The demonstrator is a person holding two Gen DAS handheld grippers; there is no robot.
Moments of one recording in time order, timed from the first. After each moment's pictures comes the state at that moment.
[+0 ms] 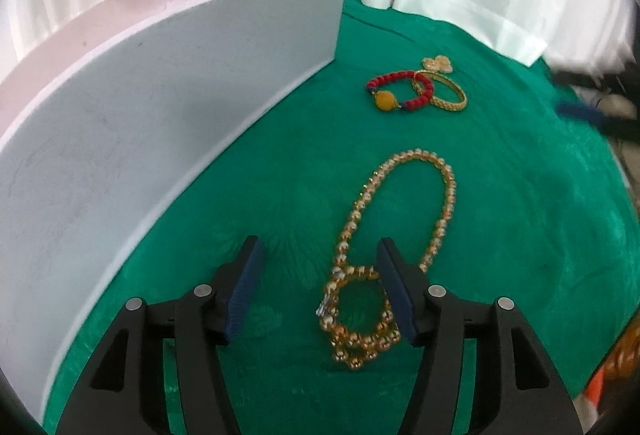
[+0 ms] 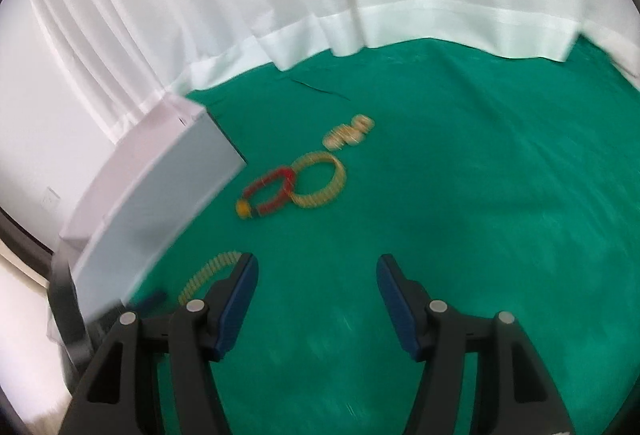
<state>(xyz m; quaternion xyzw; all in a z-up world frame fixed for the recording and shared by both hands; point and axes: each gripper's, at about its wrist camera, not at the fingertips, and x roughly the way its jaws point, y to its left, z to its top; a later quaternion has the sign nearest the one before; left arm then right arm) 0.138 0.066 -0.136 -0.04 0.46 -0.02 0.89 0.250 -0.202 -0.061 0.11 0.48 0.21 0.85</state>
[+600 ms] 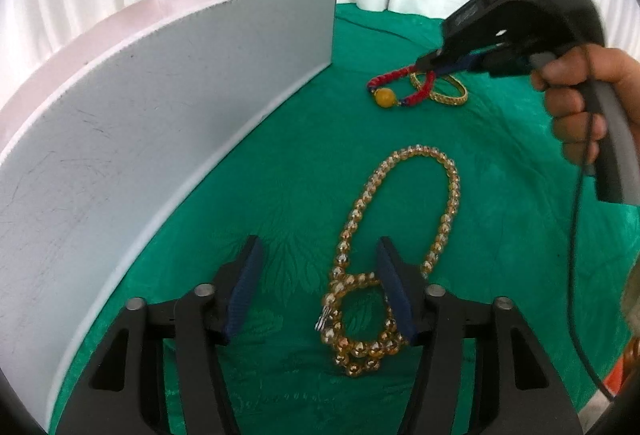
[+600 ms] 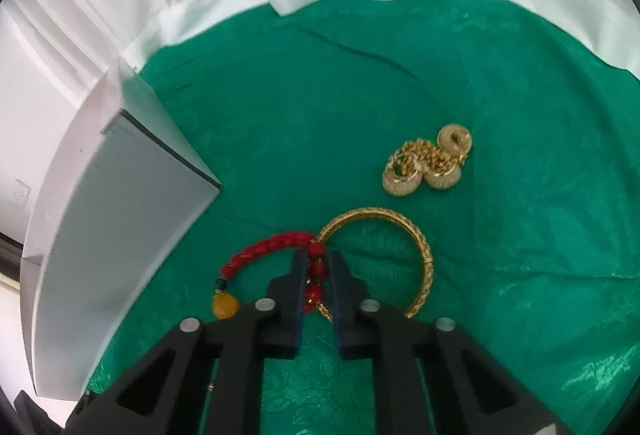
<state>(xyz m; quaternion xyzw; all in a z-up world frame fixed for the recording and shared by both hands) 0.130 0.061 -0.138 -0.02 0.44 -0.02 0.90 0.342 -0.118 -0.115 0.07 0.54 0.20 0.81</state>
